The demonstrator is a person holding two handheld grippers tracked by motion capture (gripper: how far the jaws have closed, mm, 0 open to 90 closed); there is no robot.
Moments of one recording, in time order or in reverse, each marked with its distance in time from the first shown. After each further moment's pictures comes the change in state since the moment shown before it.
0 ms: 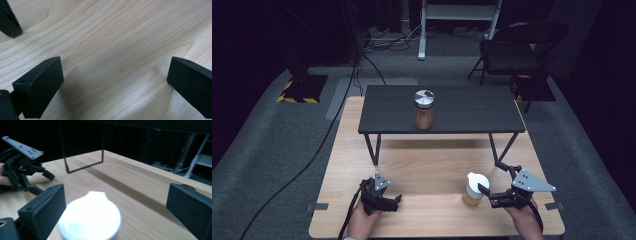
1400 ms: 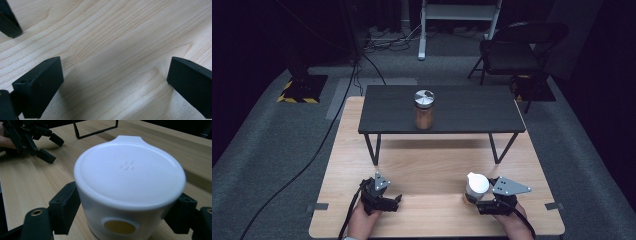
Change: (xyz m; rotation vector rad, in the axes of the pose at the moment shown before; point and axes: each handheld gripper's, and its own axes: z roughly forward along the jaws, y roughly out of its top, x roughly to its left) left arm 0.000 0.000 0.000 0.000 0.000 0.000; right arm 0.006 -0.002 0.028 0.219 0.078 0.018
